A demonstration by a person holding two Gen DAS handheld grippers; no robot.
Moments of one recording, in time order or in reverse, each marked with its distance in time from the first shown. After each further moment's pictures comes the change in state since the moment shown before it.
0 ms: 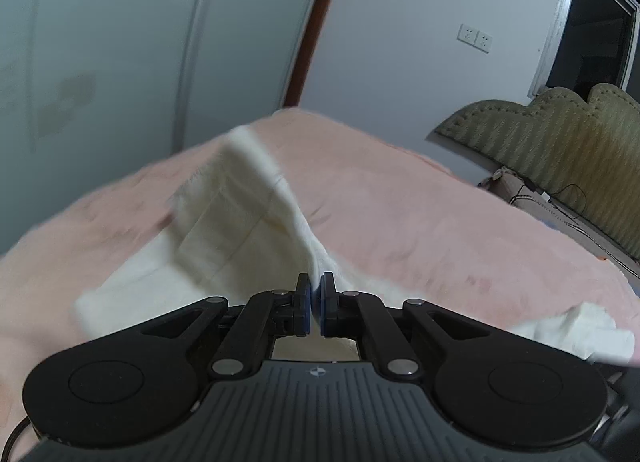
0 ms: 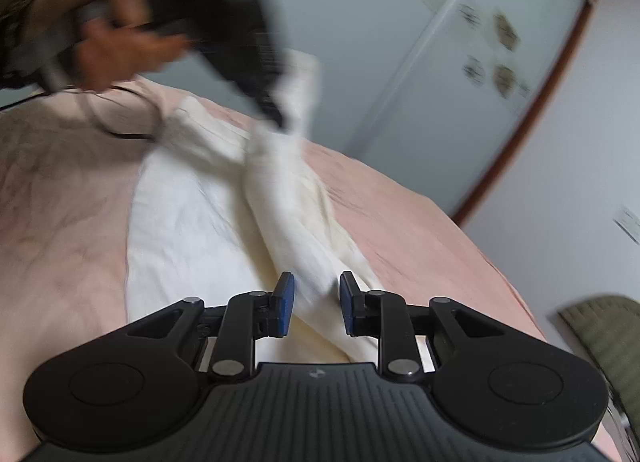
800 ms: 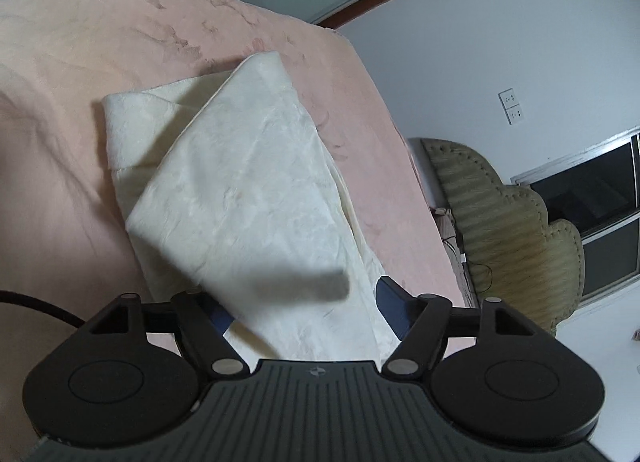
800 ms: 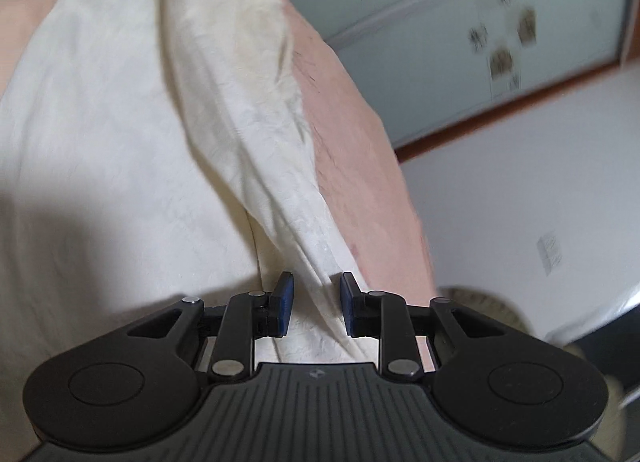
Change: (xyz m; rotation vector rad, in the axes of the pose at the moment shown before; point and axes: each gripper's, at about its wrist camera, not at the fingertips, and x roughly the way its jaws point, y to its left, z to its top) left arm 0.020 0.103 -0.021 -0.609 0.229 -0.287; right arm 0.050 0.015 -0.037 -0.437 0.271 -0.220
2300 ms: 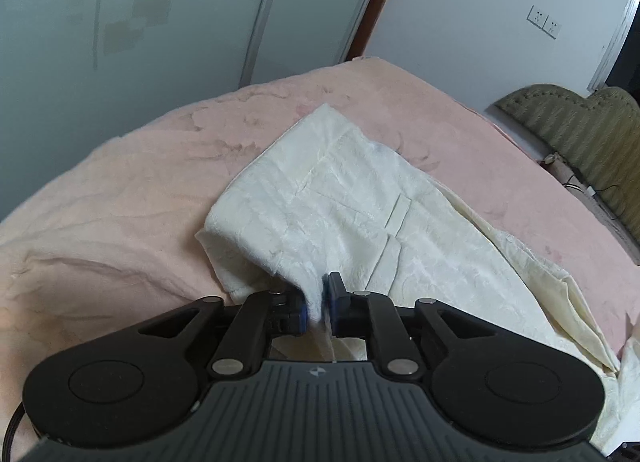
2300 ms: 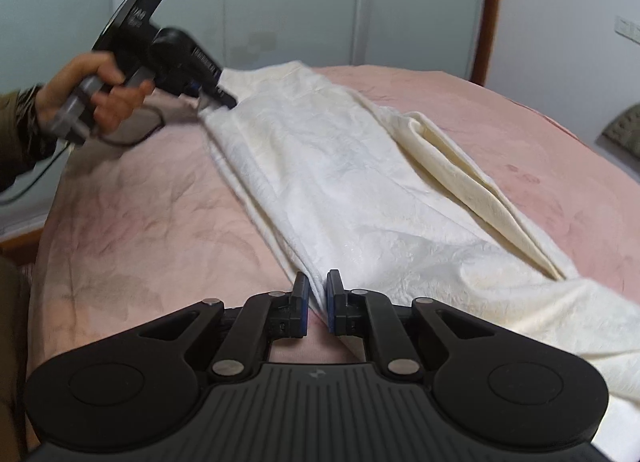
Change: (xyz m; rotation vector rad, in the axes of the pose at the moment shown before) left arm -0.010 -0.022 -0.007 0.472 -0.150 0.423; right arm -0.092 -0.006 -0.010 0.856 -0.107 0.533
